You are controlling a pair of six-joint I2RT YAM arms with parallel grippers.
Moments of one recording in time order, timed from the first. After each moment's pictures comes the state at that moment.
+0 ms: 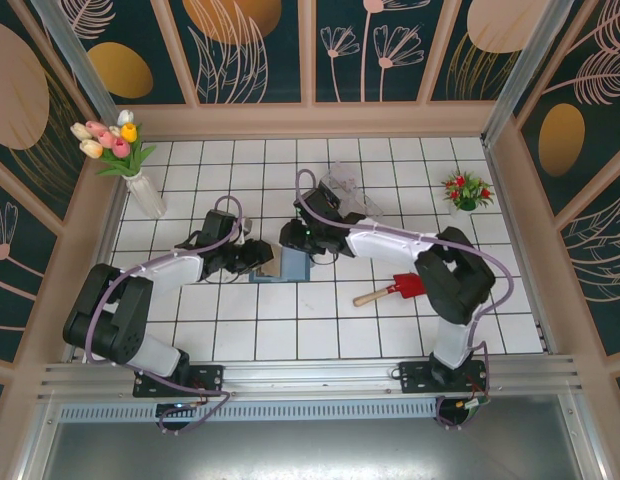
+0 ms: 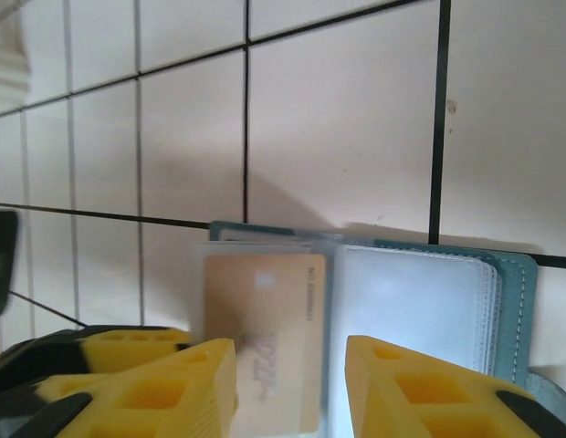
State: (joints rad) left arm -0.37 1.50 0.66 -0.05 0.53 -0.77; right arm 0.82 1.81 1.21 -0.23 -0.13 0.90
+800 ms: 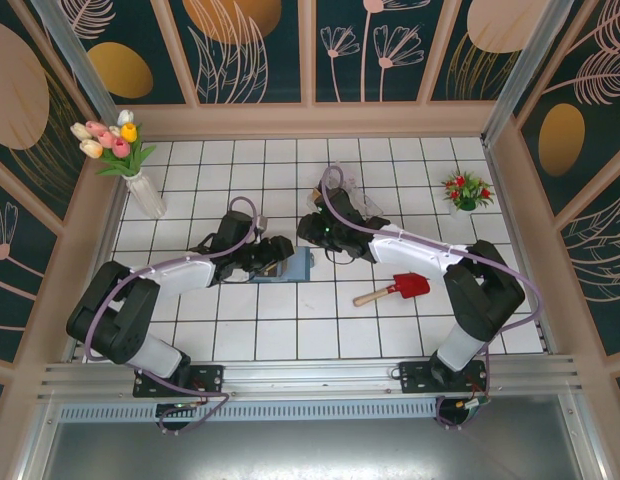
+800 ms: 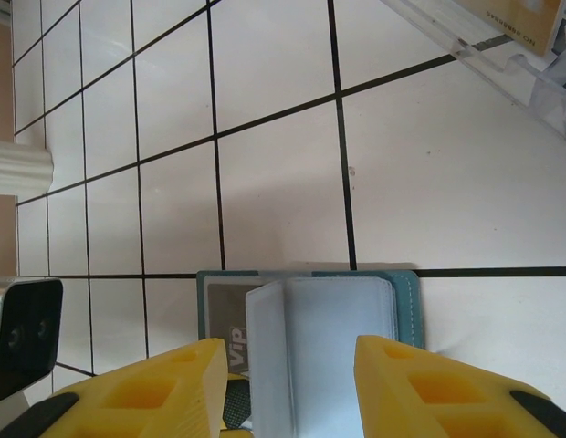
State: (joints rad) left arm -0.49 1.52 0.66 0.10 0.47 -0.91; right arm 0.77 1.65 1.08 -0.19 -0.04 0.96
